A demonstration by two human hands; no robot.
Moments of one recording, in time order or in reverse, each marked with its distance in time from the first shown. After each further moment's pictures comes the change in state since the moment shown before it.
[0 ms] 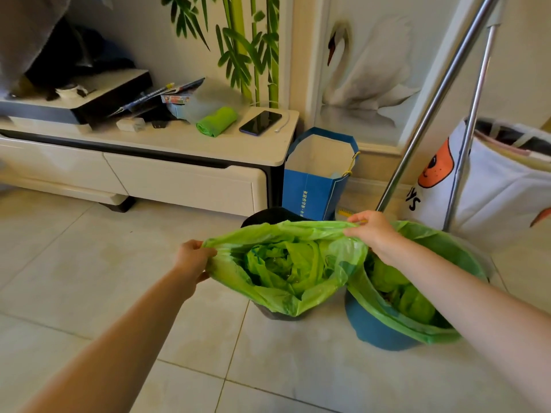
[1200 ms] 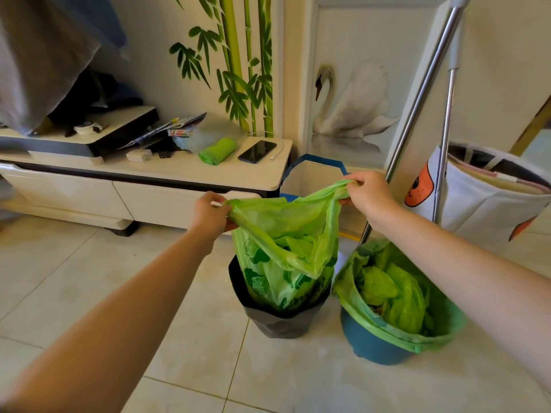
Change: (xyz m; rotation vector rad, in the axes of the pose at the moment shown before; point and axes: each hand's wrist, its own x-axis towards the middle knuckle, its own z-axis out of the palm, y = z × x) left_hand -0.037 0.116 0.027 0.017 -0.022 0.354; right_hand -0.029 -0.097 -0.042 0.221 0.225 -0.286
